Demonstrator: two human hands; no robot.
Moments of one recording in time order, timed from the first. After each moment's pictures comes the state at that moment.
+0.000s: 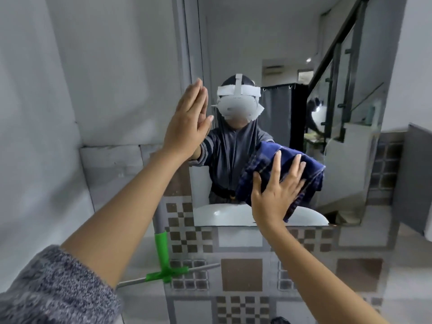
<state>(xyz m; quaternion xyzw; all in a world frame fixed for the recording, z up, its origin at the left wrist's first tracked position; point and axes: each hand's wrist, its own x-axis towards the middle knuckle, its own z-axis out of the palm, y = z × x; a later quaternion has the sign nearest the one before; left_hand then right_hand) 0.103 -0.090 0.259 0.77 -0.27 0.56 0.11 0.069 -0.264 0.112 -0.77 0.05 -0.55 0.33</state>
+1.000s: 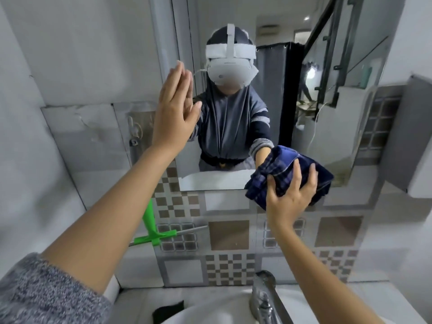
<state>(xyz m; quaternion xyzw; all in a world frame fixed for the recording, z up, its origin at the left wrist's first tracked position) 0.094 -0.104 0.192 0.75 -0.26 0.58 0.19 0.057 -0.316 0.017 -0.71 0.11 -0.59 0.36</state>
